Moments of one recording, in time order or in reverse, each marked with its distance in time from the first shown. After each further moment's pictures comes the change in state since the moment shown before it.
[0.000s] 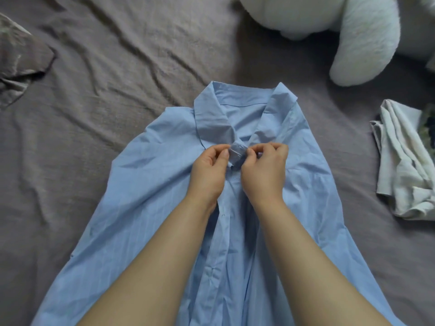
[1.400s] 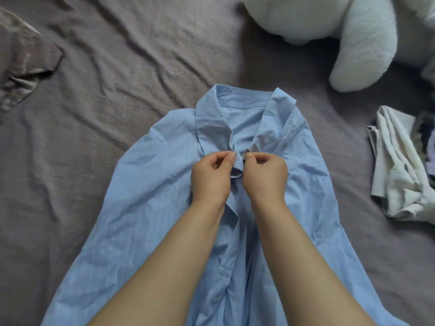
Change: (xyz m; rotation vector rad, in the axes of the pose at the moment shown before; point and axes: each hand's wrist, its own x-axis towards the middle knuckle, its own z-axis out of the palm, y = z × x) left_hand -0.021 0.019 0.002 0.031 0.175 -0.079; right_hand -0.009 -0.015 -0.005 0.220 -0.028 0.248
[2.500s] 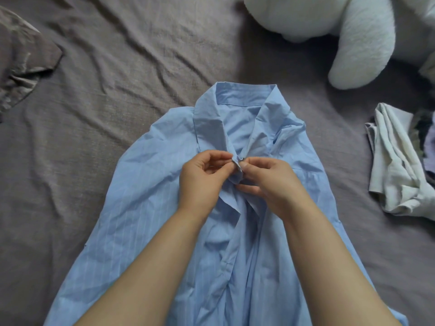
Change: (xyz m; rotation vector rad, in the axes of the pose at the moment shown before) left_hand -0.011 0.004 -0.027 0.044 -0.143 0.165; right_hand -0.014 -0.014 -0.040 0.280 -0.537 0.203
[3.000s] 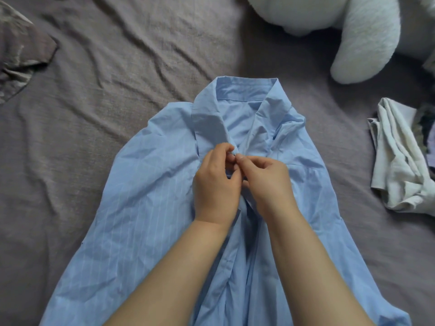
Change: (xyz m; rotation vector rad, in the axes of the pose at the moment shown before) left_hand -0.013 -0.014 0.023 0.496 0.228 0.443; right_hand 0.006 0.019 0.021 0.017 0.211 -0.120
